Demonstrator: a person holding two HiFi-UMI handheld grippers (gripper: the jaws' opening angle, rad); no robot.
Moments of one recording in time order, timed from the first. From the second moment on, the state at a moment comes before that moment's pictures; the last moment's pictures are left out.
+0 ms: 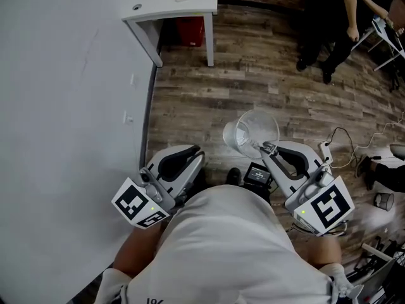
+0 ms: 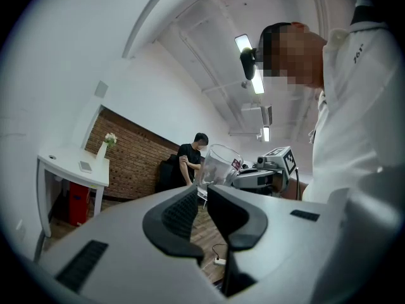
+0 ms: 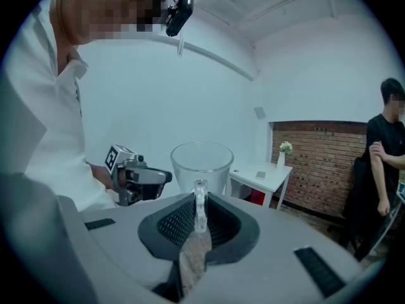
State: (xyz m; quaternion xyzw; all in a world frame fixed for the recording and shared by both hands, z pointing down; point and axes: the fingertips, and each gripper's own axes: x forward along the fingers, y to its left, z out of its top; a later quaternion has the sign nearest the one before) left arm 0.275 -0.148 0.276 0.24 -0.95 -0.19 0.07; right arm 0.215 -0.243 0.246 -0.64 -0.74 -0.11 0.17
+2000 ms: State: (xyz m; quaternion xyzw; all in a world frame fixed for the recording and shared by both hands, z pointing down) left arm 0.135 -0.071 0.309 0.22 -0.96 -0.17 0.09; right arm 0.059 -0.190 0.275 -0.62 -0.75 -0.10 0.21
